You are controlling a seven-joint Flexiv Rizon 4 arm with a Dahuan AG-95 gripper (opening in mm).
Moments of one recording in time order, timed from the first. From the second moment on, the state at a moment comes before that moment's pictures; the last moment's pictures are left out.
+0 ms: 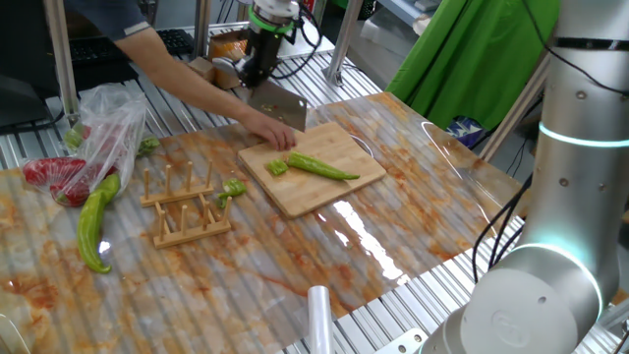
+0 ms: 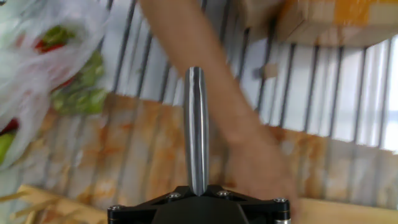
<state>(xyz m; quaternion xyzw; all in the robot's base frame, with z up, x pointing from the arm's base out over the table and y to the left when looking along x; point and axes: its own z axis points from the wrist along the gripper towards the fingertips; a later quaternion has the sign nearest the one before) 0.694 -0.017 0.182 -0.12 0.99 0.03 0.08</state>
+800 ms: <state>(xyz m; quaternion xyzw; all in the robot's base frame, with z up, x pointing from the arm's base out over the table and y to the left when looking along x) 0.708 -0.004 0.177 -0.12 0.99 0.04 0.06</state>
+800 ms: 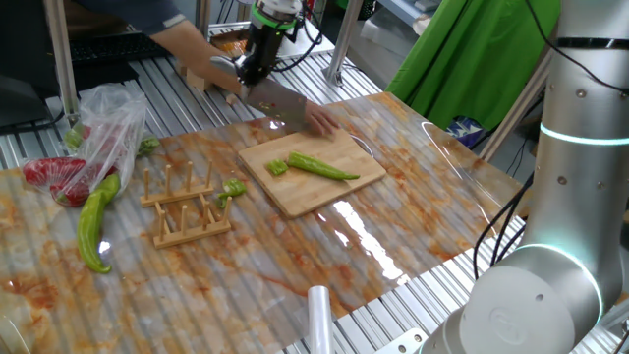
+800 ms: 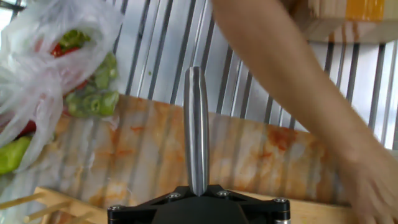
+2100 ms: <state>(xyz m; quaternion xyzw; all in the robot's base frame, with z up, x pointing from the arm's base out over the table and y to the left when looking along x) 0.681 -0.020 0.184 -0.12 0.99 0.06 0.06</state>
